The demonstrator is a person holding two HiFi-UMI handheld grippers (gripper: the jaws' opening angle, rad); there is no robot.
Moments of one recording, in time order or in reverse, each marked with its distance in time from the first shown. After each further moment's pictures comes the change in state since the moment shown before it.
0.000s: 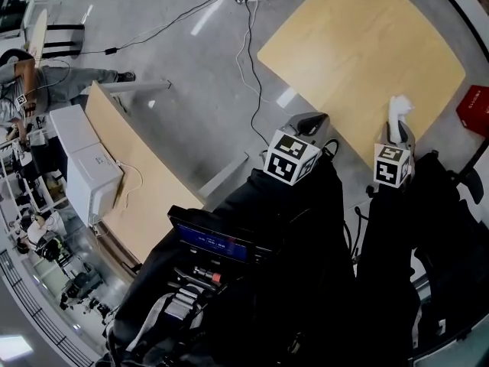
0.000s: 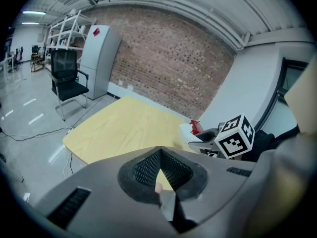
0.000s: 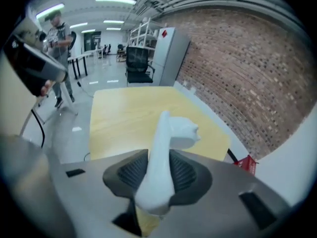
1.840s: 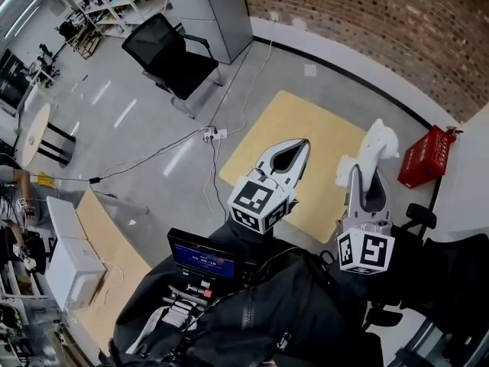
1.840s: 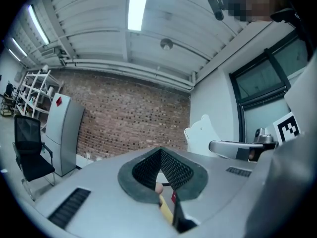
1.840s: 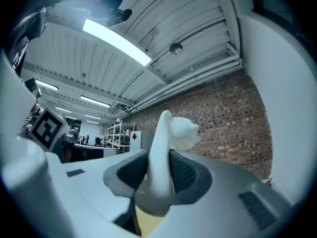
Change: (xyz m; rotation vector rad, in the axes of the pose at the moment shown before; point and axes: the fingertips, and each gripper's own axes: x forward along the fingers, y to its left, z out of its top) left arm -0.132 -0.215 0.283 0.366 -0.668 -0.228; right arm -0.390 -0.123 0.174 0.412 -1.063 -0.205
